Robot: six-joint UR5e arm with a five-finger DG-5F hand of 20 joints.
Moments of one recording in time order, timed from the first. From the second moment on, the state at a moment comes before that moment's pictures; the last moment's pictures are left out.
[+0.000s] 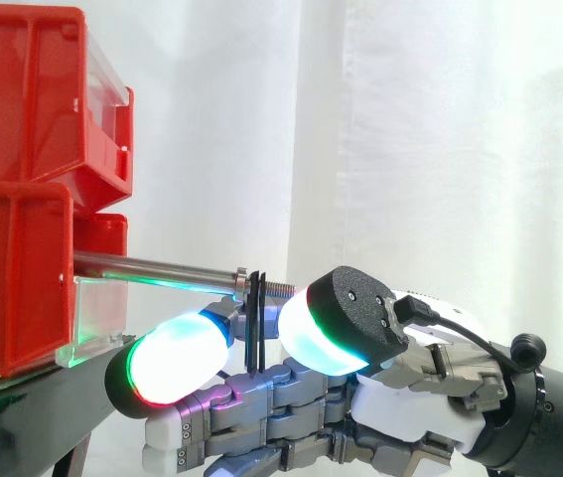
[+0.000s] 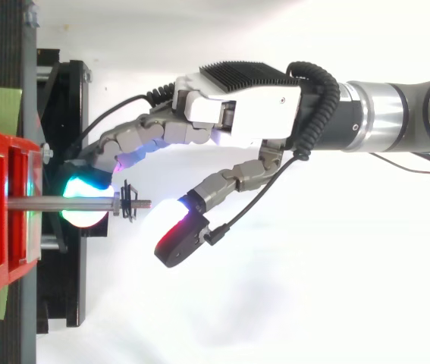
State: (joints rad) arm 0.04 -2.52 -1.19 -2.22 -1.66 -0.43
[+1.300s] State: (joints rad) arm 0.03 -2.52 -1.20 -2.23 -1.66 -0.43
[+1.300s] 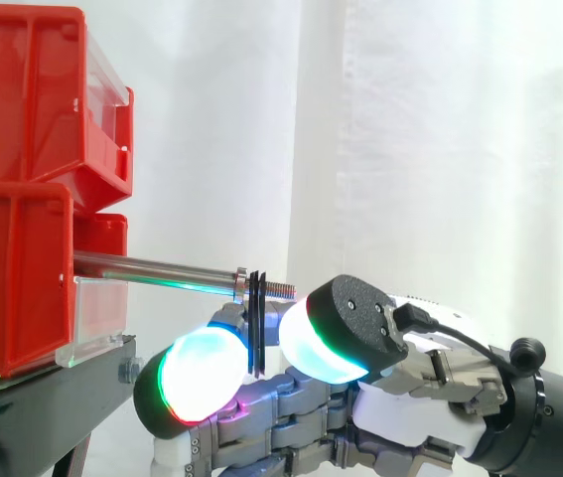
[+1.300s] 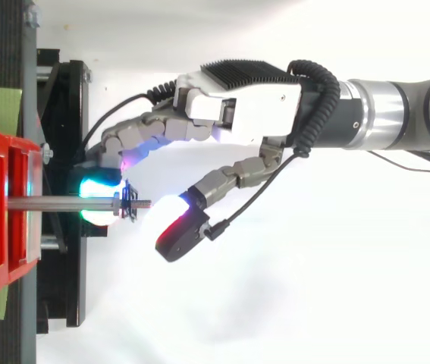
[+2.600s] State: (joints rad) arm 0.04 -2.52 -1.20 -2.21 -1.66 -0.43
